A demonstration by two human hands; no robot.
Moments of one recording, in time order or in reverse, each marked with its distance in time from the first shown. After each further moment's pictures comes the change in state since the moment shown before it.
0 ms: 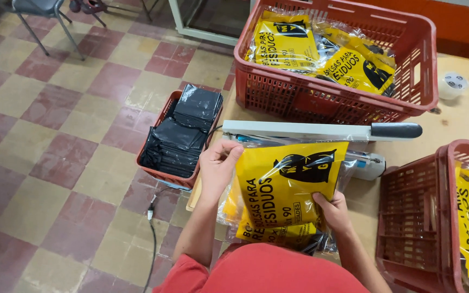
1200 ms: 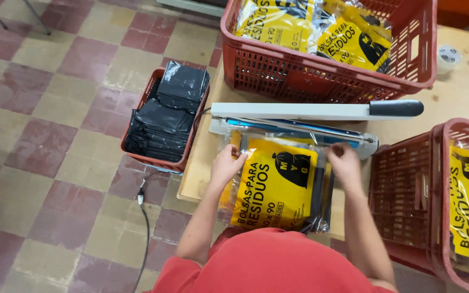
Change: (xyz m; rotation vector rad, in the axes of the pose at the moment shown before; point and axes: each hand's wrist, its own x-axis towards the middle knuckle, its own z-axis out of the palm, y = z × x) left_hand -0.025 -0.158 0.007 0.702 -0.407 -0.514; right_hand 0.089 0.059 -0.084 -0.938 0.140 0.227
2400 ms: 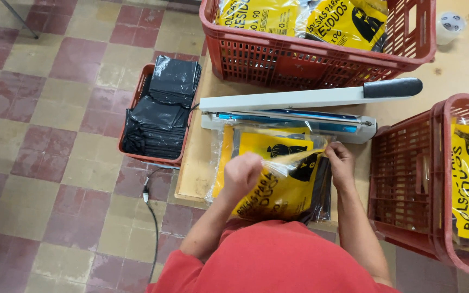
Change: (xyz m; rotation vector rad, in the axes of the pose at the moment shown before) left_hand -0.048 0.041 0.037 -0.005 0.637 1.170; right_hand -0.021 0.054 0.040 0.570 0.178 -0.156
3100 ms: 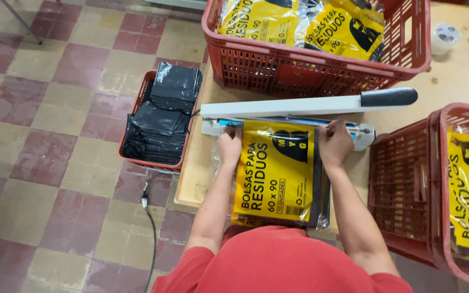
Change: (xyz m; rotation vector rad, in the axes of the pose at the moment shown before) left_hand 0.008 -0.098 0.057 -0.052 -0.186 -1.371; right_hand 0.071 -0.017 0.035 -0.740 0.199 -0.057
